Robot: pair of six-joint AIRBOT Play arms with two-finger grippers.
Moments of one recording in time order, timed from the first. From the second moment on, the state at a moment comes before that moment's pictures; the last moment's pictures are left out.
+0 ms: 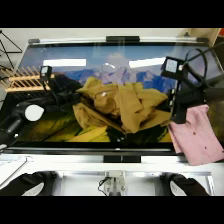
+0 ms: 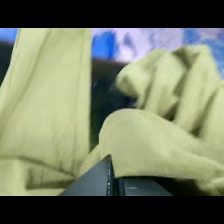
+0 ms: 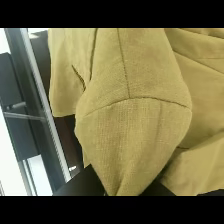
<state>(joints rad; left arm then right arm) -0.38 -1.02 0.90 1.23 -0.51 -1.64 0.09 -1.03 1.45 -1.06 1.67 0.49</state>
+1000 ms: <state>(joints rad) -0.64 -0.82 1.30 1.24 -0.53 -1.55 0.29 -1.02 1.45 -1.06 1.42 0.88</state>
